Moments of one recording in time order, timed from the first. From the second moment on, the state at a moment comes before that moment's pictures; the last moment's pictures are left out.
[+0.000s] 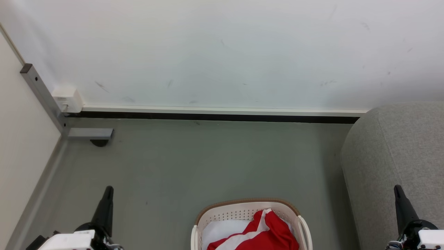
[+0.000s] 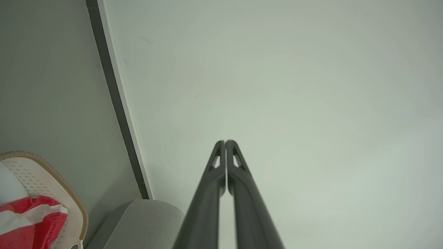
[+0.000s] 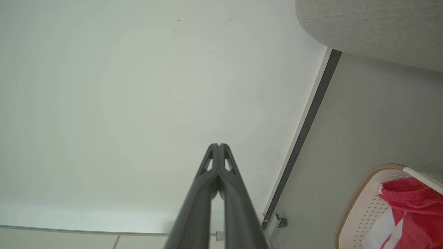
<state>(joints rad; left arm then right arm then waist) -0.11 0.05 0.11 0.25 -1.61 -0.13 0.11 -0.10 -0.05 -0.11 0.25 1.61 0.13 0.11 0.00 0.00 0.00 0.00</state>
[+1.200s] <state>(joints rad) -0.11 0.05 0.11 0.25 -1.61 -0.13 0.11 -0.10 -0.05 -0.11 0.25 1.61 0.13 0.11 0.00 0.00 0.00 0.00</state>
